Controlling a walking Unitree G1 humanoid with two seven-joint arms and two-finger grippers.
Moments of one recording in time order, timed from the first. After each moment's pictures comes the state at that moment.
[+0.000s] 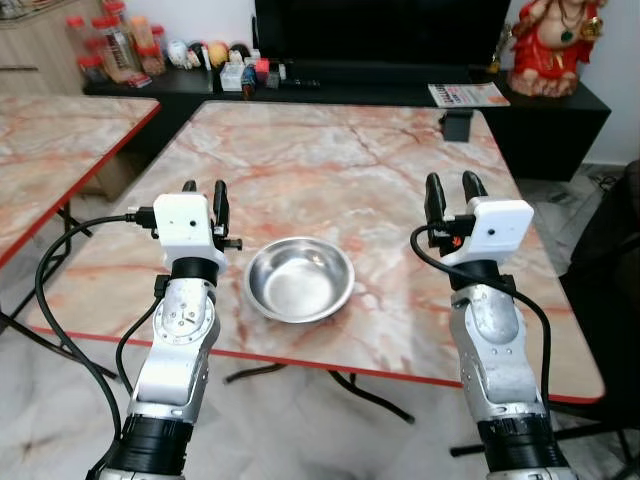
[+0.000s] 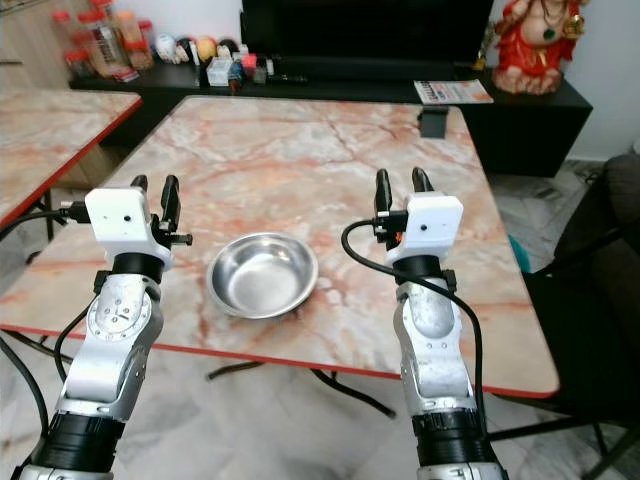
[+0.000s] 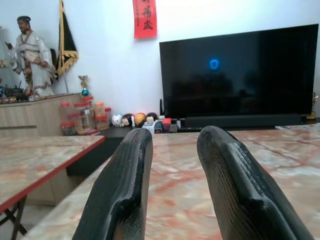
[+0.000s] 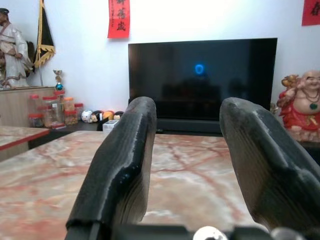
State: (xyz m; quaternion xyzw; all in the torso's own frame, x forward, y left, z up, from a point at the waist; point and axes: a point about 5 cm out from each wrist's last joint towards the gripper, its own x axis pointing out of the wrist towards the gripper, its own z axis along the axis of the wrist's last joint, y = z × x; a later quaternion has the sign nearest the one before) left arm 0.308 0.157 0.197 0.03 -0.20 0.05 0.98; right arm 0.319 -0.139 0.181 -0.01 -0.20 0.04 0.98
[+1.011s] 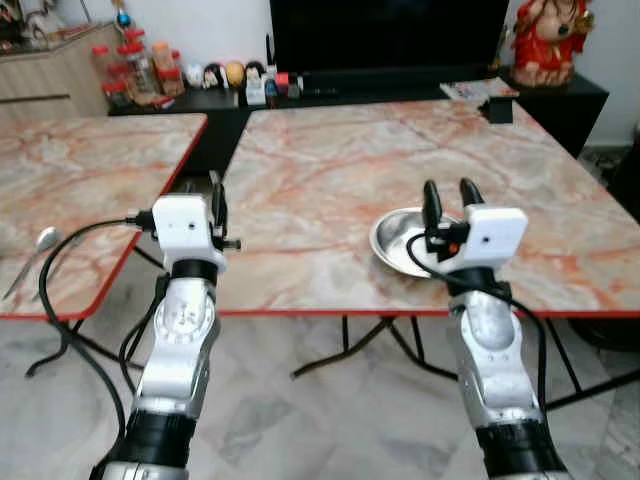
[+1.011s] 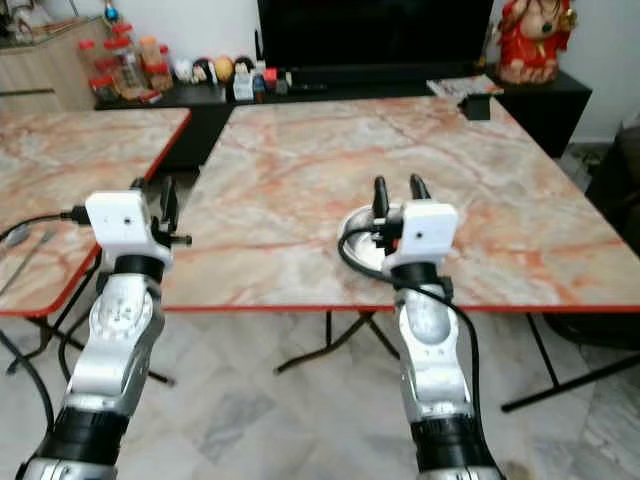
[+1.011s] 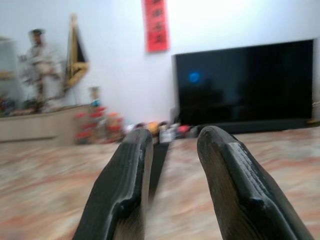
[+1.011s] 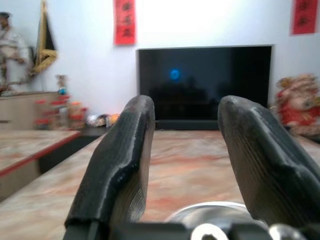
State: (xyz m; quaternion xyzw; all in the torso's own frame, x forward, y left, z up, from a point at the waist) left arm 0.313 0.162 0.190 0.03 -0.20 0.05 0.98; right arm 0.317 -0.140 0.174 -0.01 -0.20 0.03 0.98
